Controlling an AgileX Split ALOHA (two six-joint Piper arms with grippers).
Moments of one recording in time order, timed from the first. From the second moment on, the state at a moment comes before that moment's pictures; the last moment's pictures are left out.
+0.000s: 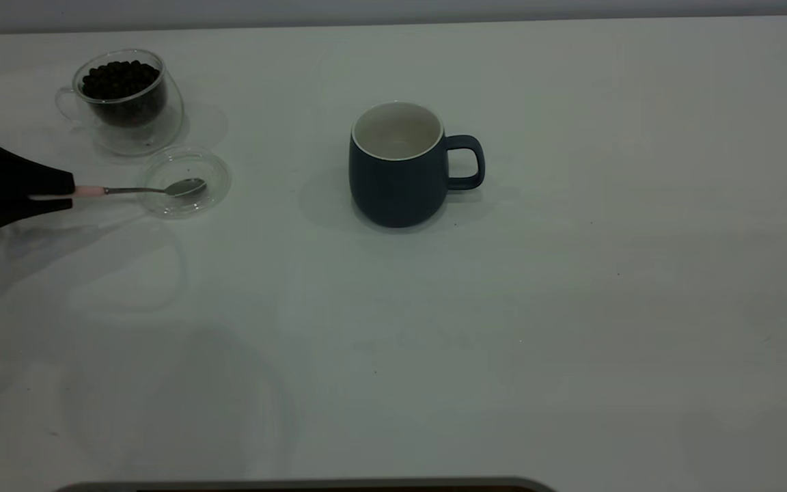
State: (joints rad) left arm 0.49 2.47 -1.13 -1.41 0.94 1.30; right arm 0.05 -0.01 -0.48 0.13 1.12 -0.16
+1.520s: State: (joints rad) left arm 0.49 2.17 -1.12 -1.51 0.69 1.69; right arm 0.05 -0.01 -0.48 0.13 1.12 -0.16
